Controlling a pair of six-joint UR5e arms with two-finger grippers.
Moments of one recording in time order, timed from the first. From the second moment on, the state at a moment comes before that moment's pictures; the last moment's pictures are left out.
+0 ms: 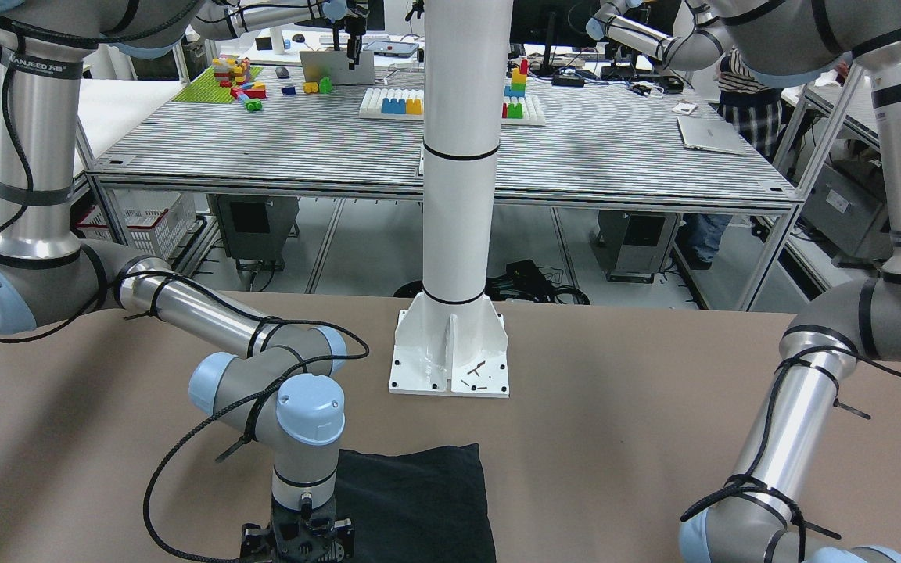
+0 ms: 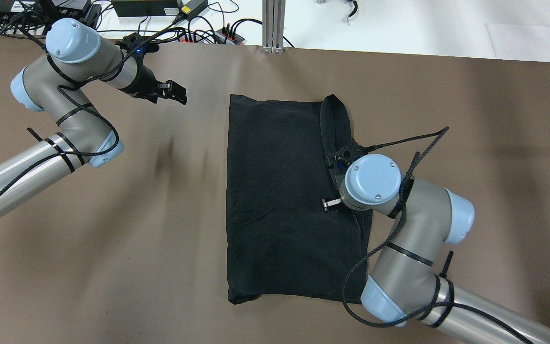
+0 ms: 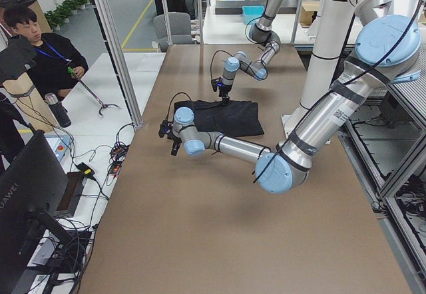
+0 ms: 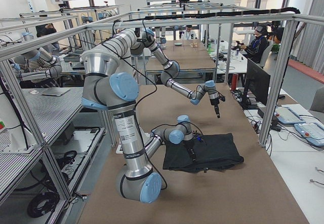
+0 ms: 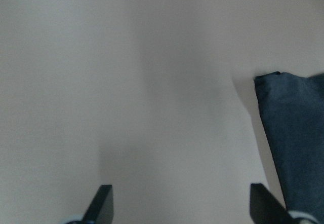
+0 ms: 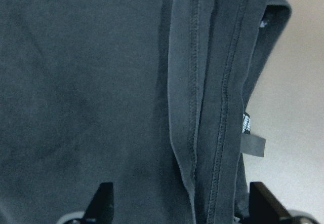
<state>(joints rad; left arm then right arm) -0.97 -2.30 -1.10 -2.36 -2.12 -0.94 0.60 -0.98 1.65 -1.57 1.70 0.87</state>
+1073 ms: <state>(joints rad) -0.97 -2.30 -1.10 -2.37 -2.12 -0.94 0.63 -0.97 1.59 -1.55 1.70 0.79</state>
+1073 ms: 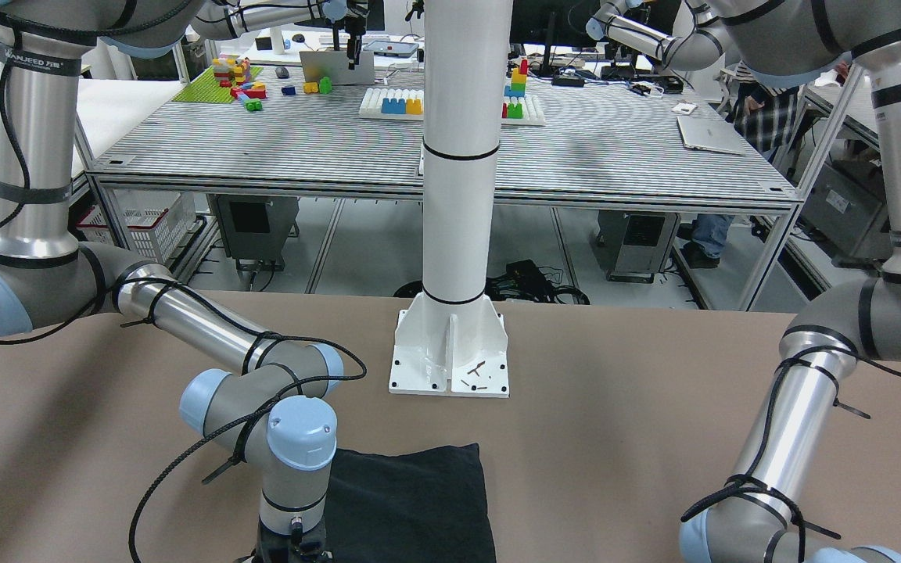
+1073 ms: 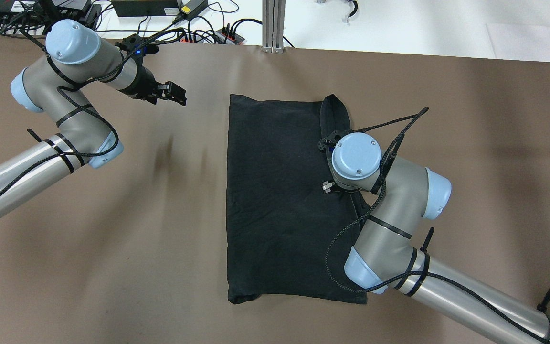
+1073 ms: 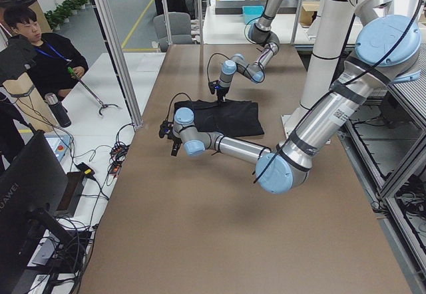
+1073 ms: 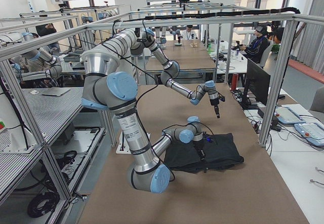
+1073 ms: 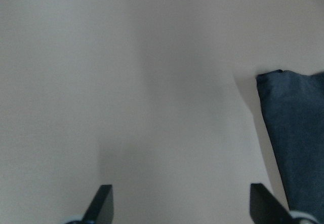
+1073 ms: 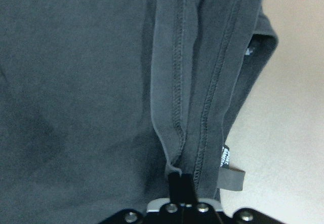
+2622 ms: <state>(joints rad) -0.96 -2.30 -1.10 -2.37 -2.12 -0.94 0.75 -0.84 1.36 -1.45 1.73 0.80</state>
